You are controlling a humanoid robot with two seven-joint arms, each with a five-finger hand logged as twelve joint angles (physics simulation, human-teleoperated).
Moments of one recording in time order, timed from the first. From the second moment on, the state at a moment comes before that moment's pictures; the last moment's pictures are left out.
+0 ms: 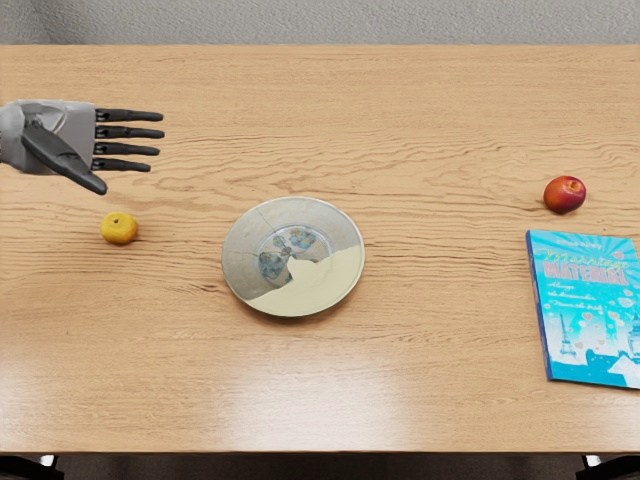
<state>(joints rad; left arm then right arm) -1.31 0.99 -0.06 -1.20 -0.27 -0.61 0.41 -0.03 0.00 0.23 0.19 0.08 0.02 -0.13</state>
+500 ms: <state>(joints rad) -1.38 0.90 -0.06 -1.20 -0.18 -0.61 0.42 -0.03 0.00 0.23 0.19 0.07 0.02 -0.13</state>
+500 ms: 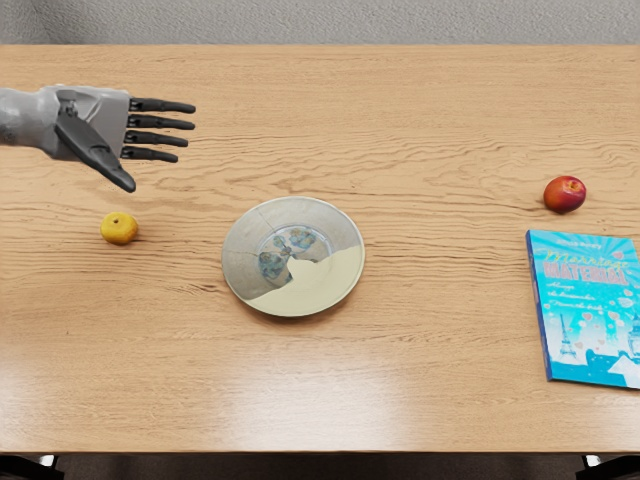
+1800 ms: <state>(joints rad) -1.31 0.84 -0.05 -1.50 0.89 -0.22 0.61 -0.03 0.00 0.23 0.19 0.07 0.02 -0.13</state>
